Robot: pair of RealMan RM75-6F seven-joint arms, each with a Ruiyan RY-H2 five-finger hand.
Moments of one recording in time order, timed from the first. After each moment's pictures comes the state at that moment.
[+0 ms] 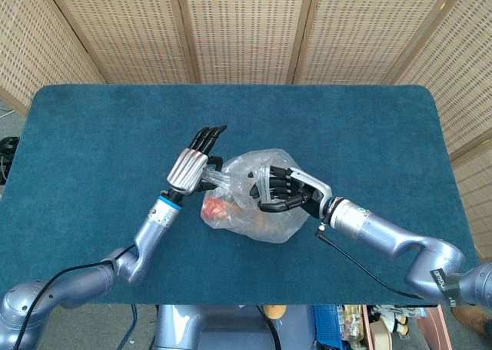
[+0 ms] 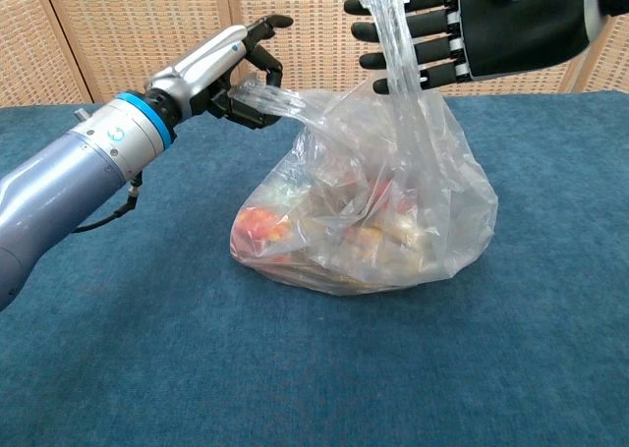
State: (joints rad) left arm -0.87 -1.86 -0.29 -0.97 1.47 1.16 -0.22; right arm 1.02 -0.94 0.15 -1.79 -1.56 0.58 1.97
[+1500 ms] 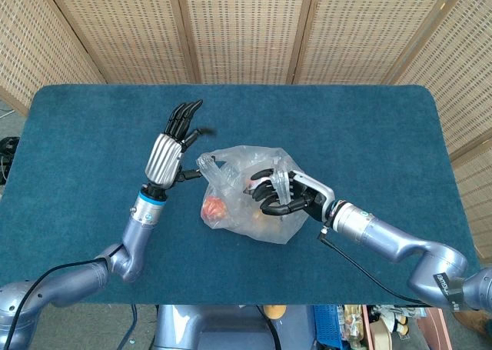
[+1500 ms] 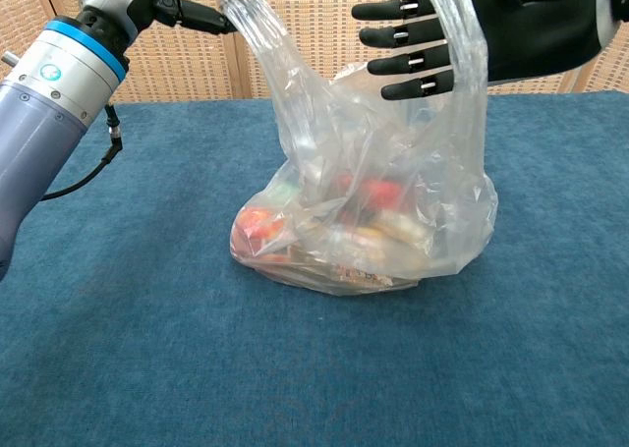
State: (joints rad) left arm -0.86 -1.84 -0.33 -0.99 1.51 1.44 -0.32; right arm 1.00 -0.93 0.15 -1.81 -1.55 0.58 1.94
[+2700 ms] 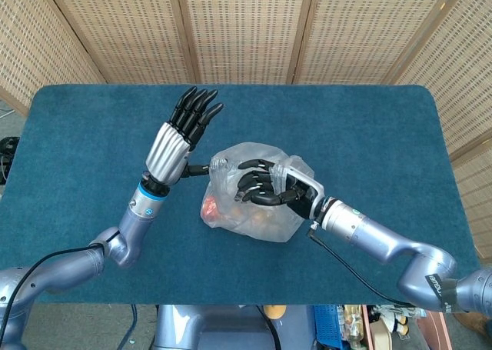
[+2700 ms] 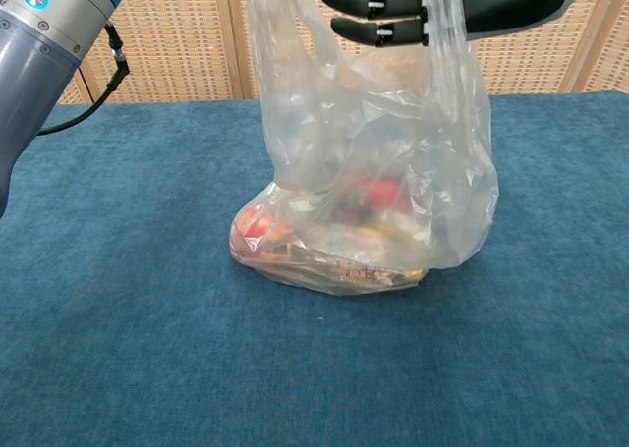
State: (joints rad) left arm -0.94 -1.73 -0.33 -1.04 1.60 1.53 -0.22; right arm 0.99 -0.94 0.24 -1.87 -1.44 0.62 2.01
